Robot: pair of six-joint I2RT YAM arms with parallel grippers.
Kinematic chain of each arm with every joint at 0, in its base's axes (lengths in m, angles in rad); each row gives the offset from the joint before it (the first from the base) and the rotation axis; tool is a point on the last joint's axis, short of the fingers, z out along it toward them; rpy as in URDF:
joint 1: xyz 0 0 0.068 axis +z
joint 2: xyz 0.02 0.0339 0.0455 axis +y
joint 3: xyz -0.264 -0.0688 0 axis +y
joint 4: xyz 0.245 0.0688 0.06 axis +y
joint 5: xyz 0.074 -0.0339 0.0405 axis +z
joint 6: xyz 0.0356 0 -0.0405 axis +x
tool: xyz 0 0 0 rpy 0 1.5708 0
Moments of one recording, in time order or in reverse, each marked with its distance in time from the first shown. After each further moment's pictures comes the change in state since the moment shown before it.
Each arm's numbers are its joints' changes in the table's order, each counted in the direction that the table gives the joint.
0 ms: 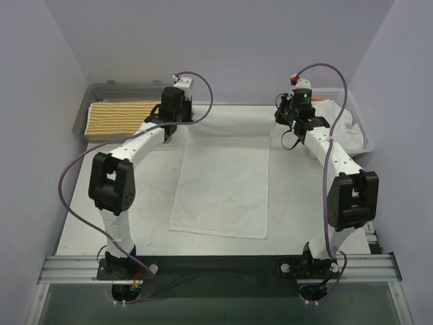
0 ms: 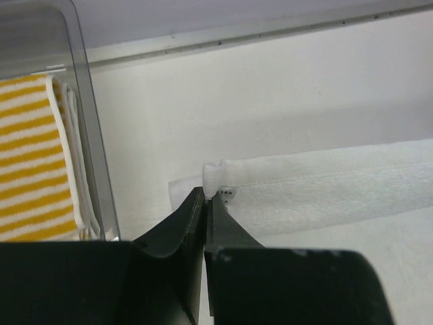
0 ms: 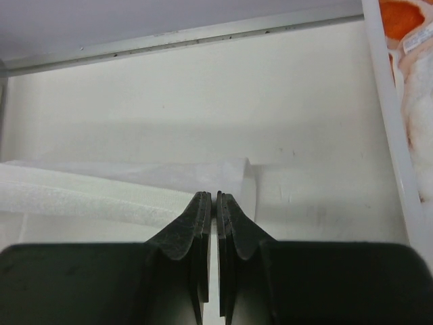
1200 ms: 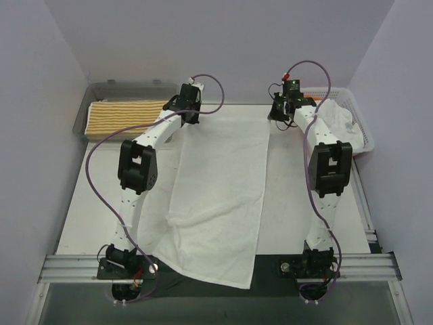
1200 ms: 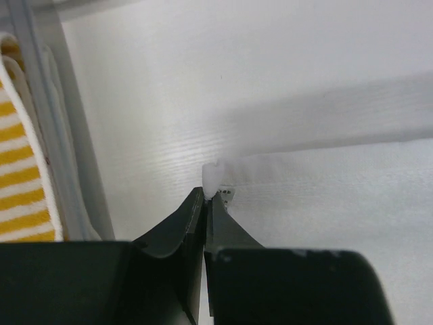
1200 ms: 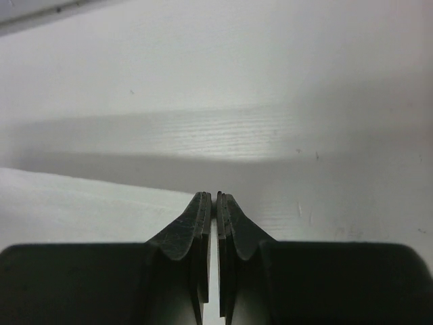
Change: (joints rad) left arm -0.020 0.389 -0.470 0.407 0.114 0.077; right arm -0.026 0.425 -0.433 0.315 0.097 0.074
